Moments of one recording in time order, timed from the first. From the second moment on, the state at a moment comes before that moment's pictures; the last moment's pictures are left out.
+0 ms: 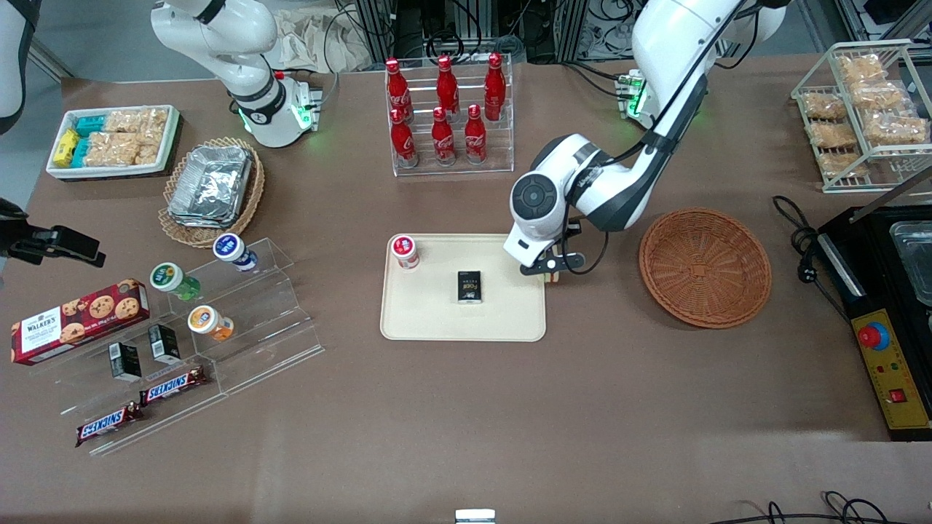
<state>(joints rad) -0.43 0.46 -0.29 -1.87 0.15 1.99 -0.87</state>
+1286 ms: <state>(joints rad) -0.43 0.62 -0.29 -1.66 0.25 1.94 -0.82</state>
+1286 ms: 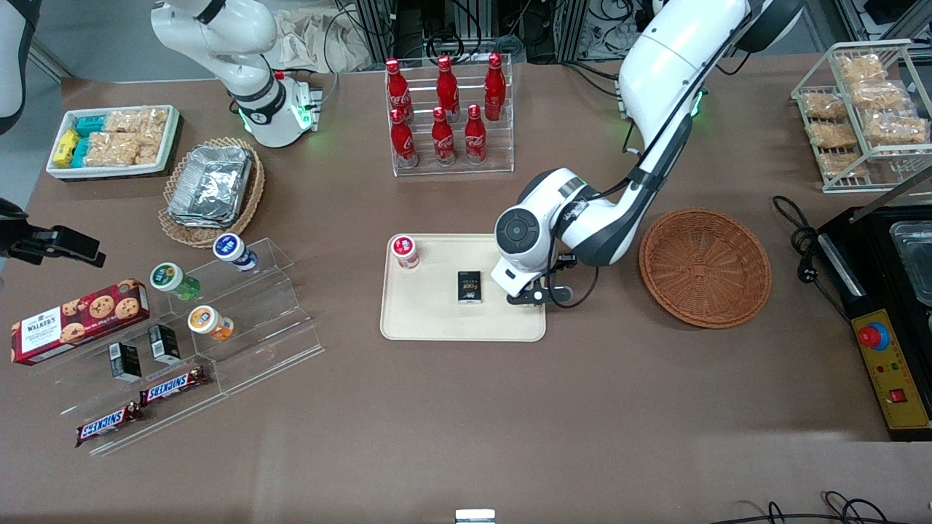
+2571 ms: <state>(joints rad) -0.12 0.30 -0.28 -1.41 0.06 1.68 -1.04</state>
